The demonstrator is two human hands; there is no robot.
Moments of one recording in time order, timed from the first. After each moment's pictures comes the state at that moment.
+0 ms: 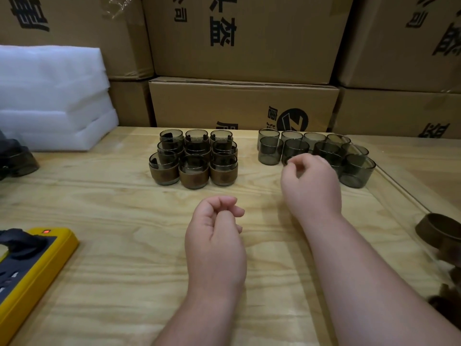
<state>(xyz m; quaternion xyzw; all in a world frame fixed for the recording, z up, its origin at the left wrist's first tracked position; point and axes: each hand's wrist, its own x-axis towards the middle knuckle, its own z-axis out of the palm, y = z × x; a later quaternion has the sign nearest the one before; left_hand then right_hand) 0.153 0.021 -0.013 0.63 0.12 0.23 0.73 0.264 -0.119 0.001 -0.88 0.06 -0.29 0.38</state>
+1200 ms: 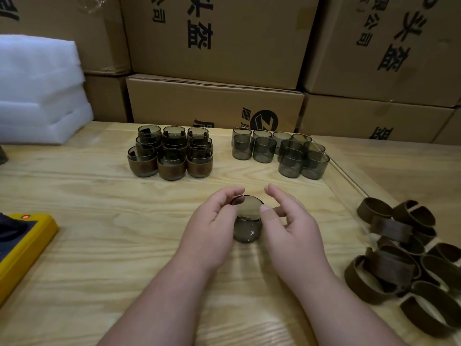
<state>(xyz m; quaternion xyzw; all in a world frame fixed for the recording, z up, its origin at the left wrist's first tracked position) 0.145 0.018 -0.009 0.74 -0.04 0.03 0.67 0.131 -0.127 -0.015 -0.82 -0.01 -0.20 0.54</state>
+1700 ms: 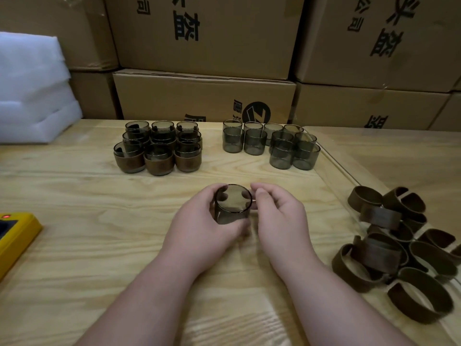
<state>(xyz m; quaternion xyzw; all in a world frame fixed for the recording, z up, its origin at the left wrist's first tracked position) 0.143 0.016 -0.016 0.87 -0.04 0.08 0.48 0.149 -0.126 -0.019 -0.73 0.06 -0.17 0.66</state>
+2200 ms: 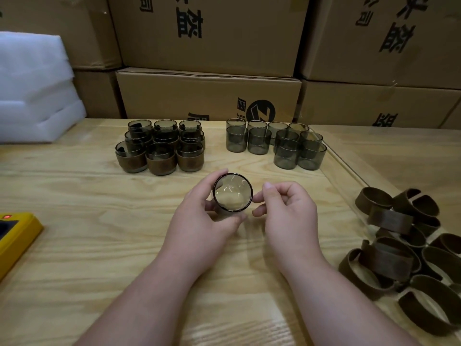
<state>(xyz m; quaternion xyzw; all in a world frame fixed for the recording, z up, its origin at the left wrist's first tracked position) 0.149 0.016 -0.022 0.82 -0.05 0.12 0.55 0.155 -0.130 -0.016 -0.70 0.07 -0.22 0.68</state>
